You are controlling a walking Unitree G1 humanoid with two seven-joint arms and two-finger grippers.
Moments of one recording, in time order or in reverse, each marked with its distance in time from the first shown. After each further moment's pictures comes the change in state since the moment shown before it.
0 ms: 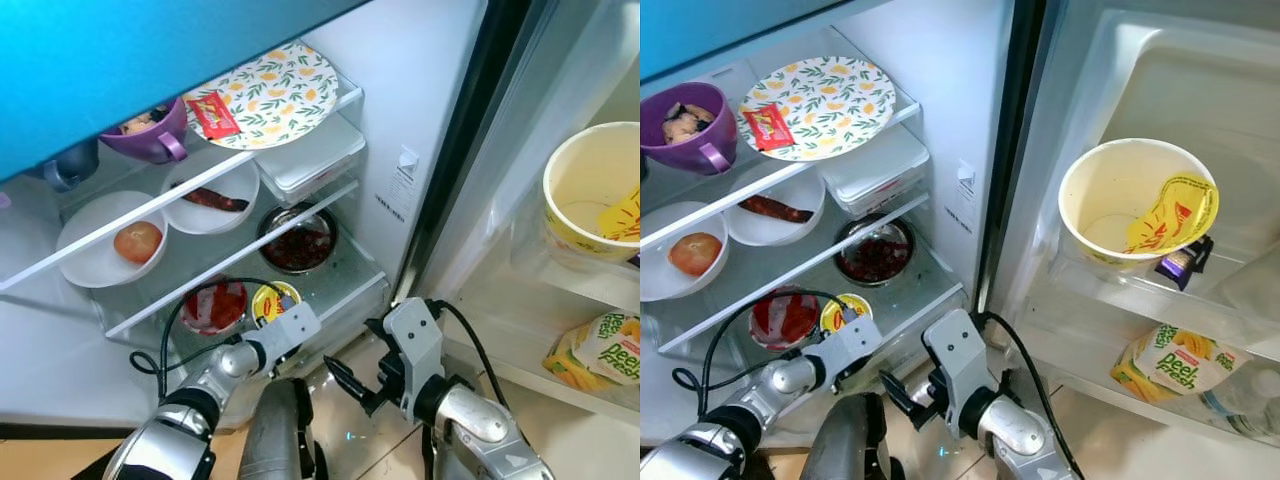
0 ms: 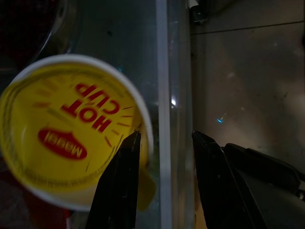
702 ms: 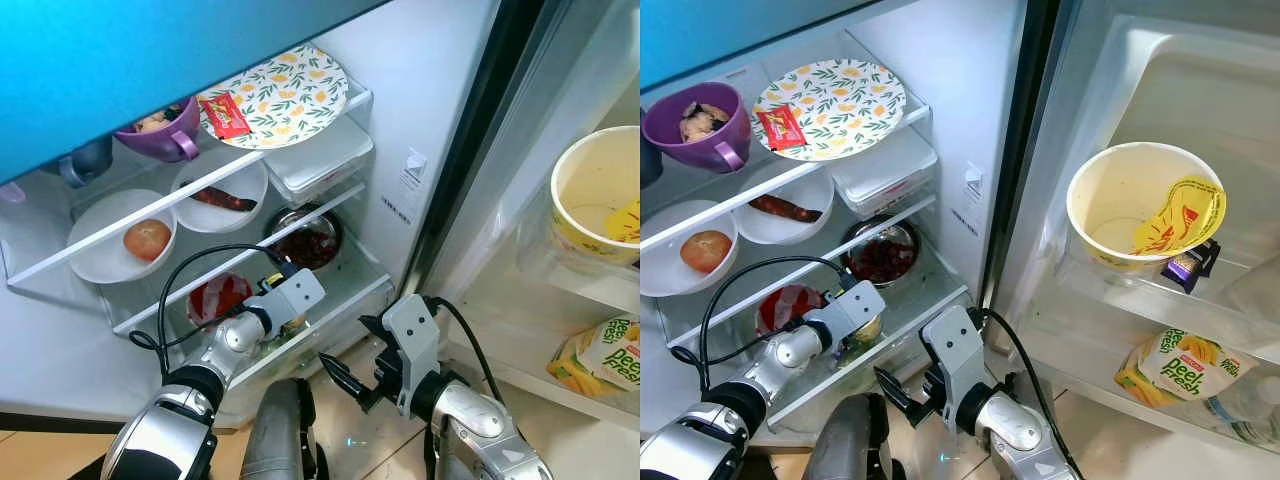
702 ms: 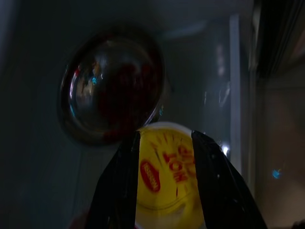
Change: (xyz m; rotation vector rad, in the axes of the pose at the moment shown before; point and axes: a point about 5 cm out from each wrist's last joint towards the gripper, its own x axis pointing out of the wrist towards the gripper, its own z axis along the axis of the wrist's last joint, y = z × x) left arm 0.001 0.035 0.045 0.055 -0.218 0.195; right arm 0.004 0.000 0.000 0.016 -0.017 0.029
